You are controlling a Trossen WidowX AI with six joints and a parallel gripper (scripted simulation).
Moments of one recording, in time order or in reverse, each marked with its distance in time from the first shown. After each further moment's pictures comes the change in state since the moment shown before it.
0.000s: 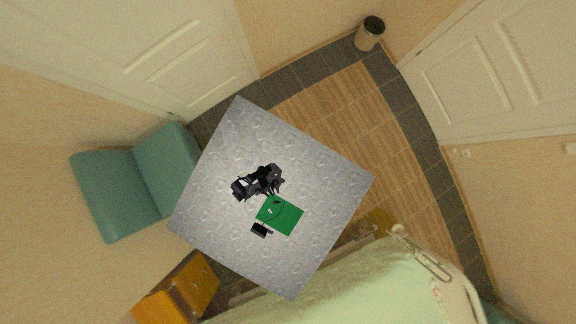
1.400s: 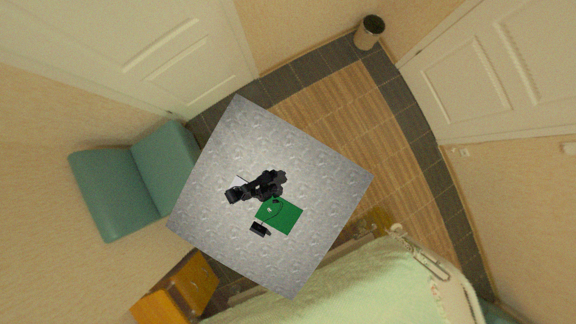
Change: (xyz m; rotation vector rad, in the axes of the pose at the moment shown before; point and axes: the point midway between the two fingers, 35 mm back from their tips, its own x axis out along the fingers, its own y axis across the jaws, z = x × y) arm -0.009 -0.038 0.016 -0.115 0.503 -0.430
